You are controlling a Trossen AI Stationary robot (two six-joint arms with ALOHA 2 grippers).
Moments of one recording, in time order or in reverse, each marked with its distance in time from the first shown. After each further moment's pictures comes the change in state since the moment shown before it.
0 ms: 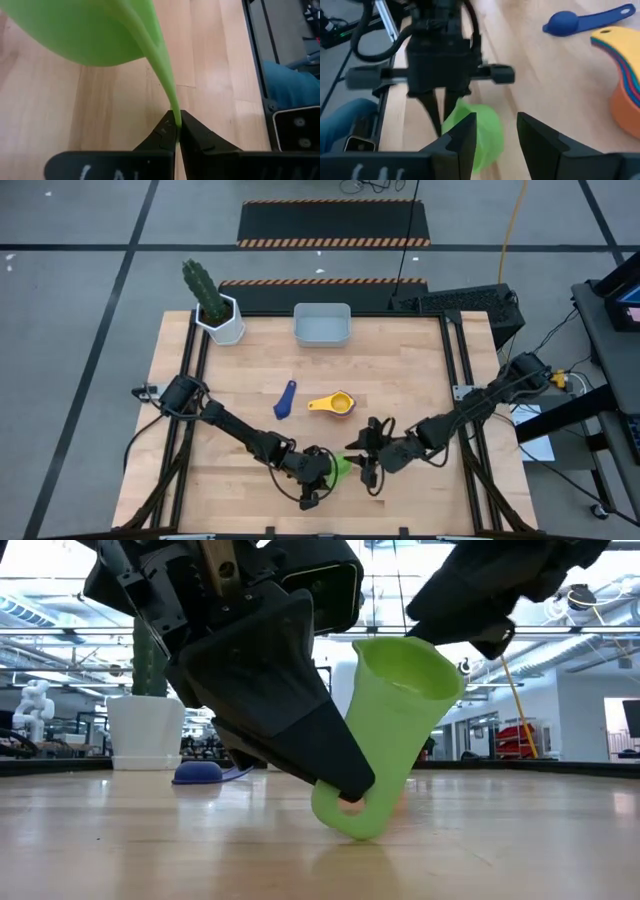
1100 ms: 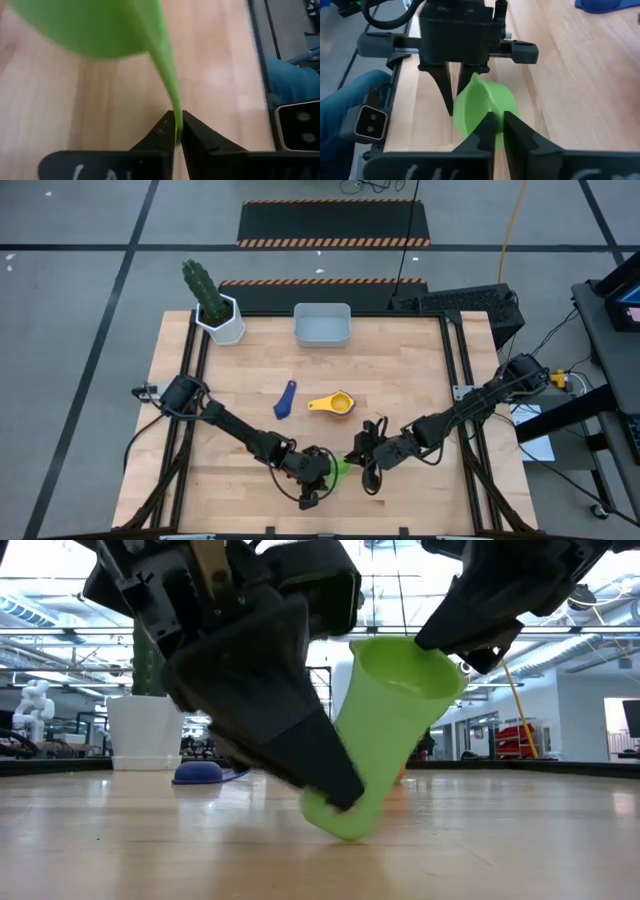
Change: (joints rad) left arm 0.009 0.001 0.000 -0.010 0.006 0.001; right arm -0.032 0.031 0.002 0.001 -0.172 -0.064
